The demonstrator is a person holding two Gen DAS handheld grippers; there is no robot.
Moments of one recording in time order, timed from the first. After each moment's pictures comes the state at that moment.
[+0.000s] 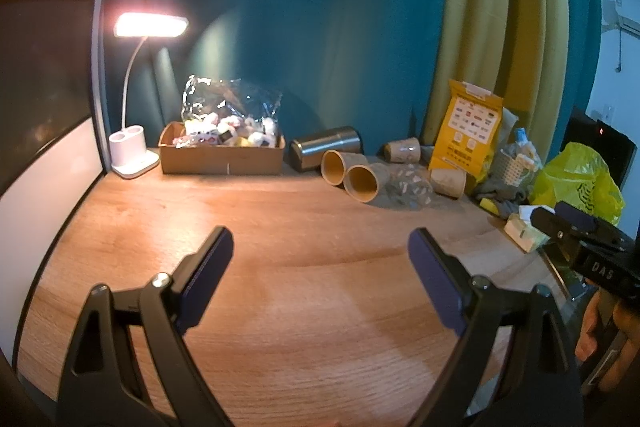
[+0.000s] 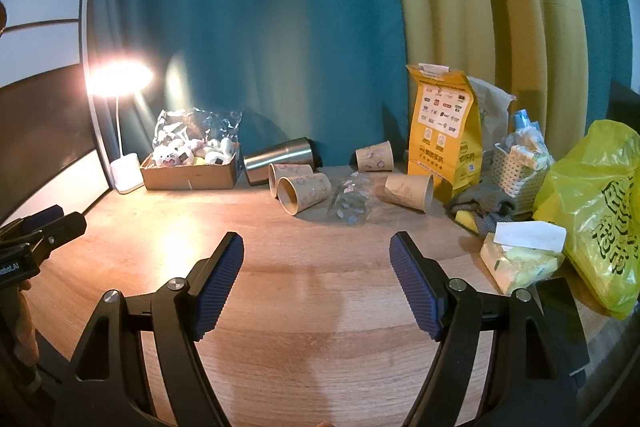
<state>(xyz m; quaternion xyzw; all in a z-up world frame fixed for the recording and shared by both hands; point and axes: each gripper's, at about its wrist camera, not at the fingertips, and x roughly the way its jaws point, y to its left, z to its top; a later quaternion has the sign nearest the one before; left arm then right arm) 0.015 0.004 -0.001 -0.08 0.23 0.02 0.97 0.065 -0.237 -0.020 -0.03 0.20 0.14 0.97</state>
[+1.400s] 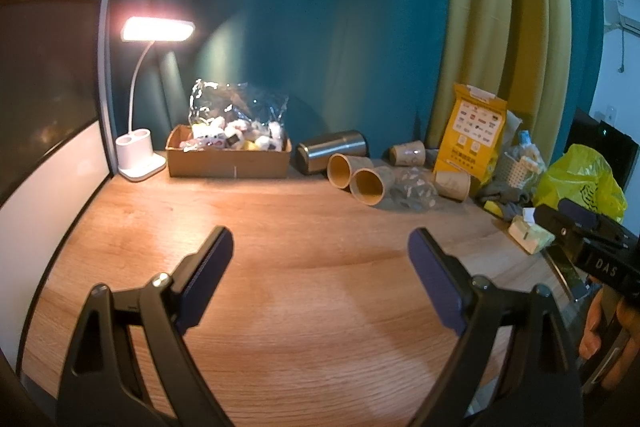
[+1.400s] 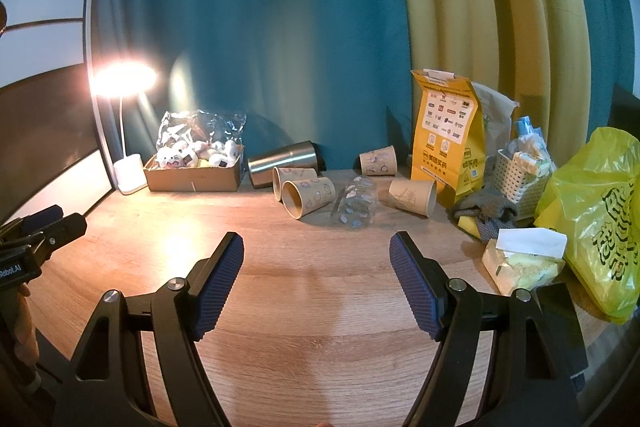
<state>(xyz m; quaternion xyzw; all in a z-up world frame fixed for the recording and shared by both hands) 0.009 0.009 0.004 -0.08 0.23 0.03 0.97 0.068 -0.231 -0.015 -0.03 0.20 0.15 0.97</state>
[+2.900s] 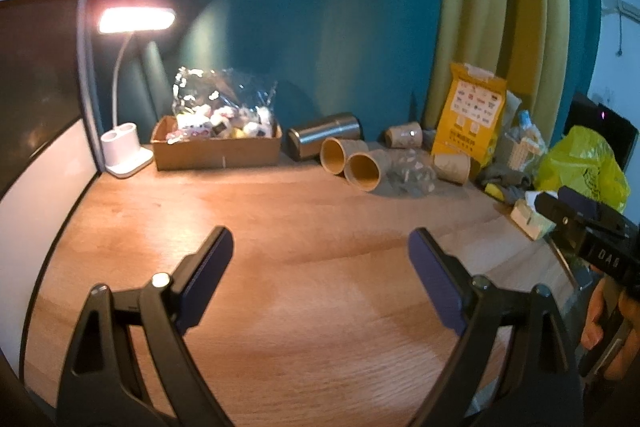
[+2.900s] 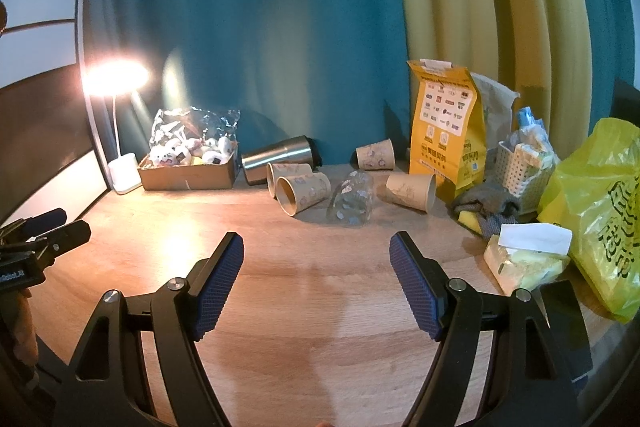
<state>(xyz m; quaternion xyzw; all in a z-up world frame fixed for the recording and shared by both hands) 0.040 0.003 -0.003 -0.07 0.27 0.02 0.96 0.084 -0.235 -0.020 -0.02 0.21 0.14 0.97</state>
